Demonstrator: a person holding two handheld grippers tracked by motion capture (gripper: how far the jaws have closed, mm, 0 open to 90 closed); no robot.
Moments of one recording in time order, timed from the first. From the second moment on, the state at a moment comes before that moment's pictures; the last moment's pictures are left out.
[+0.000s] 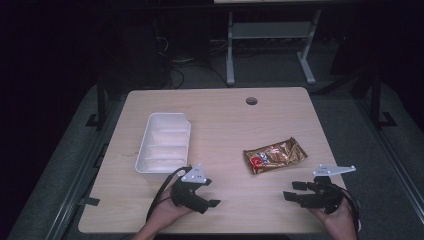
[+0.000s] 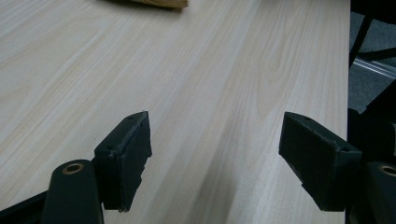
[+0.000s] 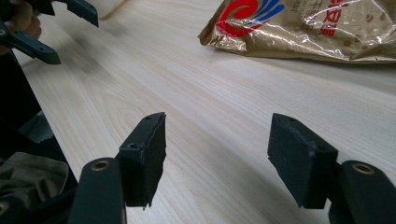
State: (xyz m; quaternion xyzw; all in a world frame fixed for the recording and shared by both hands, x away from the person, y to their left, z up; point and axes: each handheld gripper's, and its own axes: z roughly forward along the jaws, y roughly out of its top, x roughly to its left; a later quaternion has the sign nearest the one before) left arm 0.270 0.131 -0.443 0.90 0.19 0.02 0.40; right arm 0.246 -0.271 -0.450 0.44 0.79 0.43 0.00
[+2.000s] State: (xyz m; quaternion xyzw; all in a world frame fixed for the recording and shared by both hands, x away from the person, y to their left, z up) left arm 0.375 -0.025 -0.441 0.92 0.23 -0.02 0.31; right arm 0.360 -0.330 -0.459 0.58 0.70 0.42 0.02
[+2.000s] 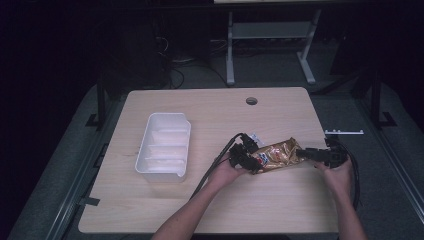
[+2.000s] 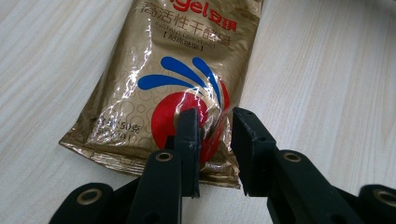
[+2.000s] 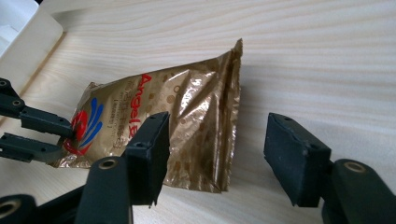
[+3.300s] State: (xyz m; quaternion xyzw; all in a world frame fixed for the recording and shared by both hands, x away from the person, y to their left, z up) left arm 0.378 -0.001 -0.427 0.90 0.24 -0.03 0.37; right arm 0.347 -0.305 -0.426 0.51 0.72 0.47 0.06
